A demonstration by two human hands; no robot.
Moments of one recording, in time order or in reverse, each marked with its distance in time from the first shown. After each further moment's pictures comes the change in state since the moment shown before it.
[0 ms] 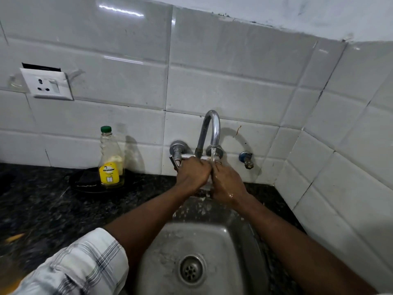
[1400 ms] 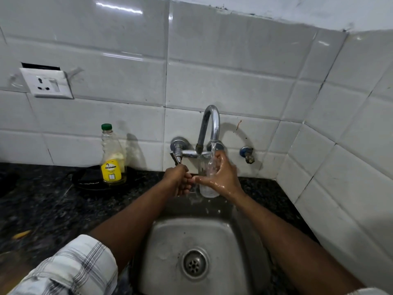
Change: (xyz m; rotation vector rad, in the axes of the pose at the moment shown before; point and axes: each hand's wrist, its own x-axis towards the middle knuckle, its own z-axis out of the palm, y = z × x) left_hand -0.011 -0.035 -0.026 -0.604 -0.216 -0.637; right_hand 0.000 -0.020 -0.005 0.801 0.172 0.421
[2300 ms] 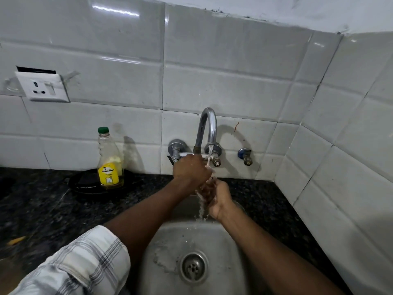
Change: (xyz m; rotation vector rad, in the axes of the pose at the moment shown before) left_hand -0.011 0.023 0.039 1.138 0.387 0.806; right_hand -0.014 0.015 0.036 1.072 0.080 0.871
